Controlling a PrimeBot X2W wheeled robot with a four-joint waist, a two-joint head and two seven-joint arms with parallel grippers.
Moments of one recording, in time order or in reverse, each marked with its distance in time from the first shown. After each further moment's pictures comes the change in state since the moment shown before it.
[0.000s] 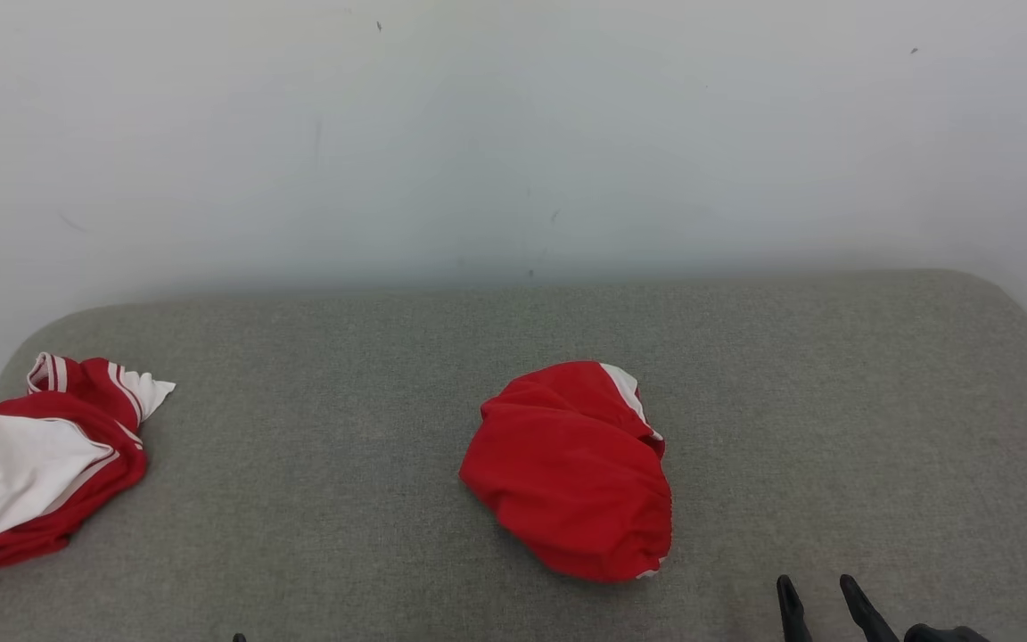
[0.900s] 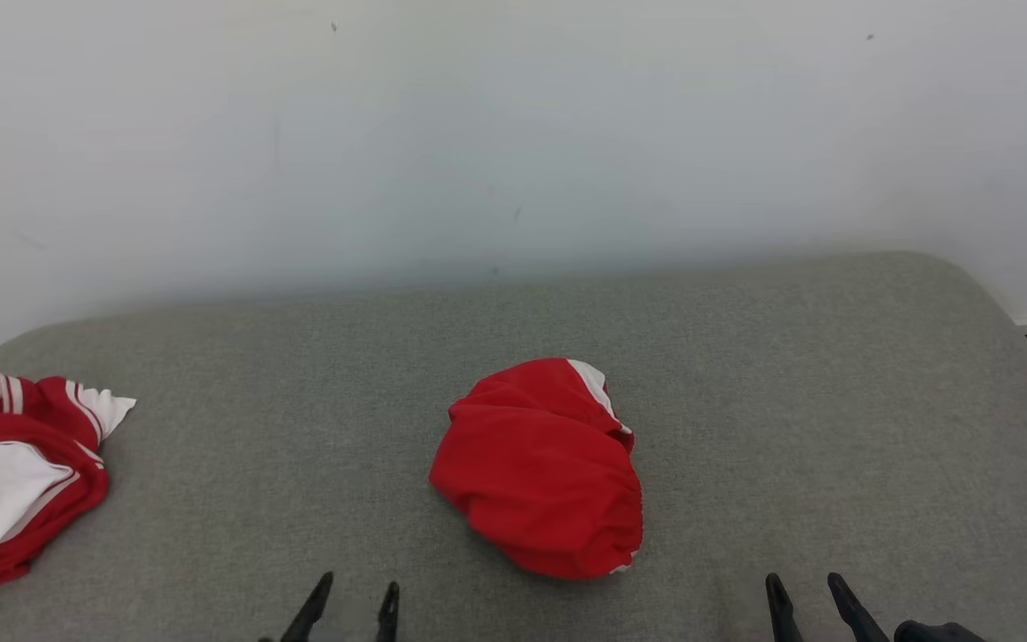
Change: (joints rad) left arm -0.191 0.021 -0.242 0.173 0.012 -0.031 0.021; right arm -0.013 0.000 0.026 0.016 0.020 0.000 0.000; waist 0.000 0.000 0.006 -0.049
